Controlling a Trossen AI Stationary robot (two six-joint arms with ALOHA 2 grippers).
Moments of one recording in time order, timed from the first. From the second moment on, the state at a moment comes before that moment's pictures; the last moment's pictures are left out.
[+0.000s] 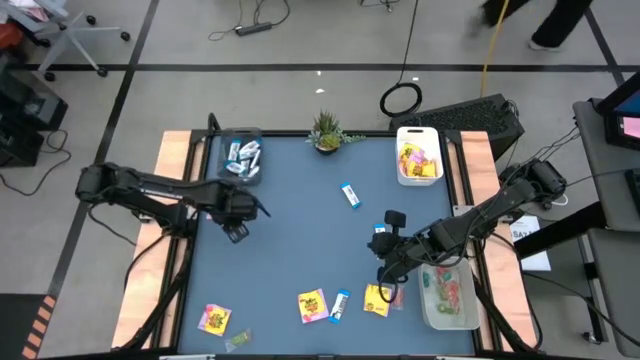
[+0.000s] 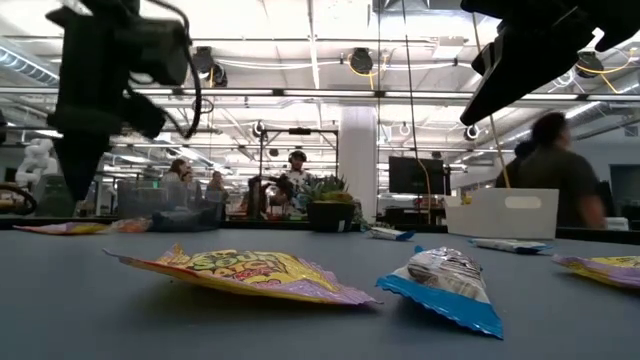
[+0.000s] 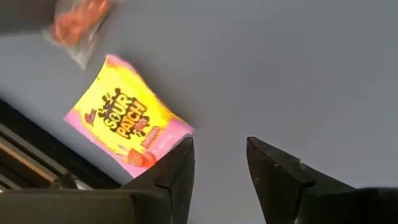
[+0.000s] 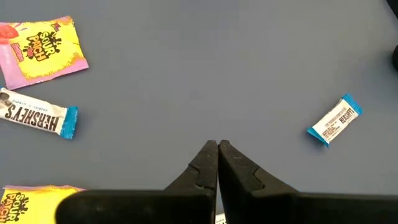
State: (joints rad) left arm 0.02 1.24 0.71 -1.10 -0.08 -0.67; right arm 0.48 1.38 0.89 -0.50 0.50 0.47
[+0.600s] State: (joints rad) left arm 0.17 1.28 0.56 -0.92 -0.14 -0.67; right arm 0.48 1.38 0.89 -0.50 0.50 0.47
